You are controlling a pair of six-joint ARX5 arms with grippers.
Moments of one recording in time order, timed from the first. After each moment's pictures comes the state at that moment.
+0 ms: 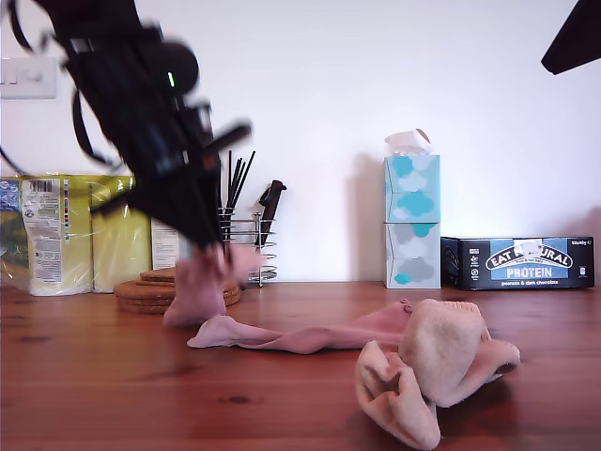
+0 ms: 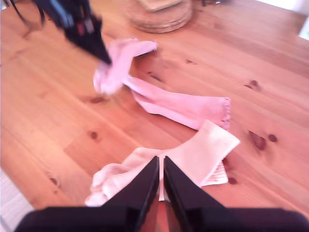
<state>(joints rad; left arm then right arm) -0.44 1.78 1.39 -0.76 0.36 -0.24 0.40 0.68 0.73 -0.63 -0.26 -0.16</state>
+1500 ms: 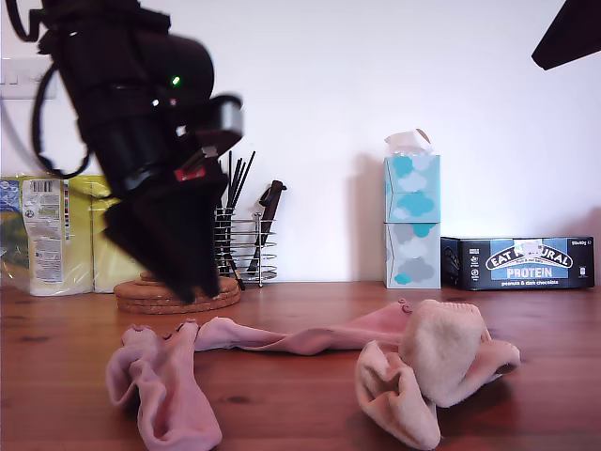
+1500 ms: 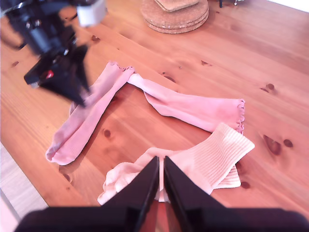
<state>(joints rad) -0.58 1.71 1.22 -0.80 0.28 0.30 0.43 0.68 0.73 -0.64 -0.28 -0.16</state>
